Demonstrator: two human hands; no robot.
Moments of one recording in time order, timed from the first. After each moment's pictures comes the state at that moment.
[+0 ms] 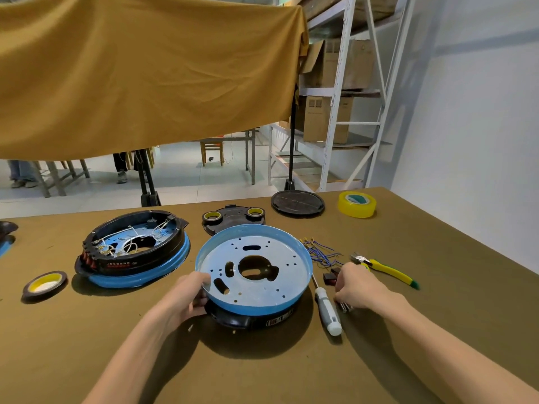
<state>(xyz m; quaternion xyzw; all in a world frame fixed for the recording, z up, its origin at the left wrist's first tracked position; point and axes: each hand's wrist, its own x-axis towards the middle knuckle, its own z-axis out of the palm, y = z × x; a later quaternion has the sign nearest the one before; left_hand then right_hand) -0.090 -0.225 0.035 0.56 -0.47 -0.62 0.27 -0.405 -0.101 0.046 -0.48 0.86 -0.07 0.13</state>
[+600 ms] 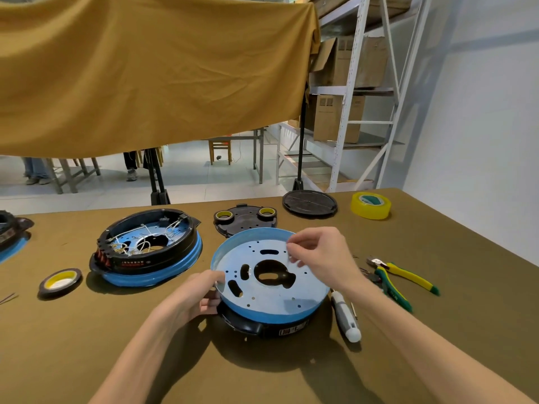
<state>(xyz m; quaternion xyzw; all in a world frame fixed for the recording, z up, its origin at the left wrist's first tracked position) -0.080 -0.234 0.042 0.55 -0.51 -0.63 0.22 -0.314 -0.132 0.100 -0.58 0.64 -0.47 0.18</state>
